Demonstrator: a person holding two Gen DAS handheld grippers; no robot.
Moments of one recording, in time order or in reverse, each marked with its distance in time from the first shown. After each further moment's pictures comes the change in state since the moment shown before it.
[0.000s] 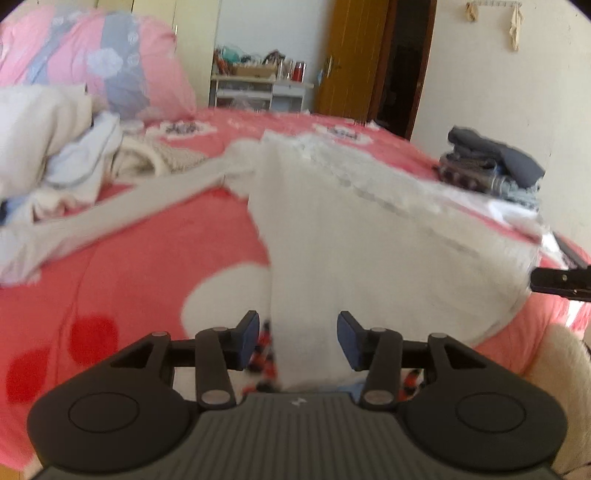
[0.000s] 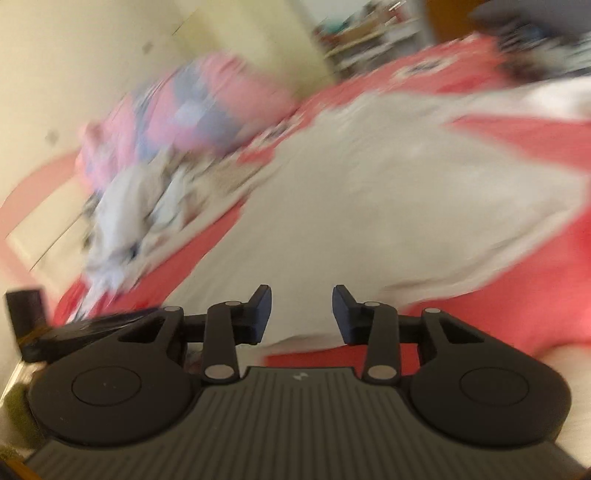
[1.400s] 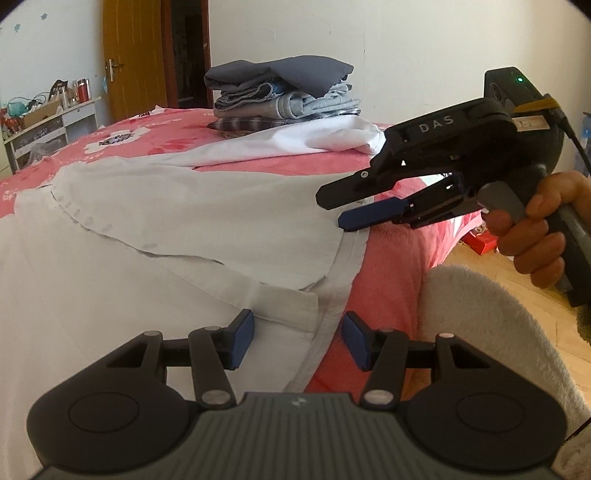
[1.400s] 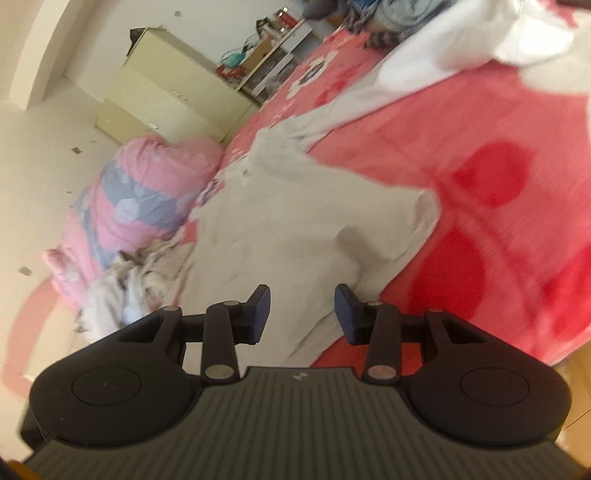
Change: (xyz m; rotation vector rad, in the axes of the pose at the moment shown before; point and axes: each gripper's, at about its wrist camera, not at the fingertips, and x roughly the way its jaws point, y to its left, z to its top) left arm 0.097 -0.181 0.007 0.505 0.102 -0.422; right arm 0.008 -0.122 0.033 0.410 -0.025 0.010
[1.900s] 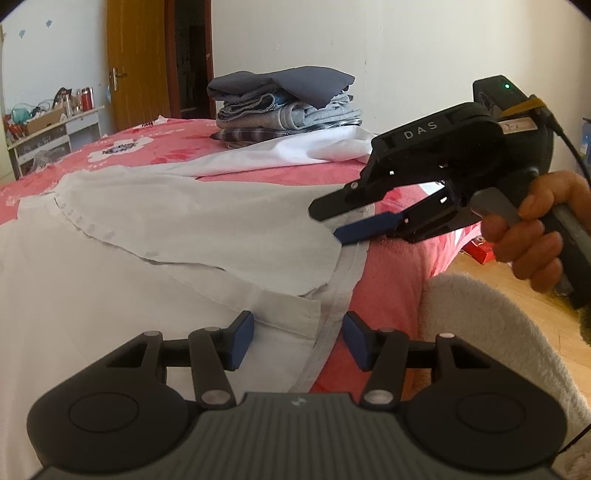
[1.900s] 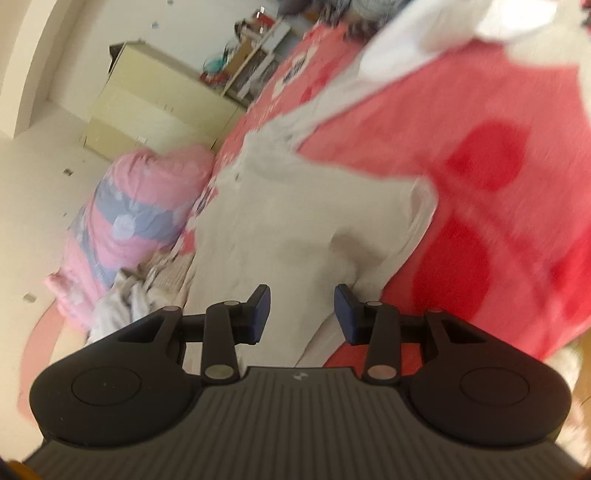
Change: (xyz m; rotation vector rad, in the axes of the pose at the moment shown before) left arm -0.002 -0.003 -0.002 0.004 -0.037 0.011; right arm 0.006 -0.006 0.001 0.091 0.019 0.000
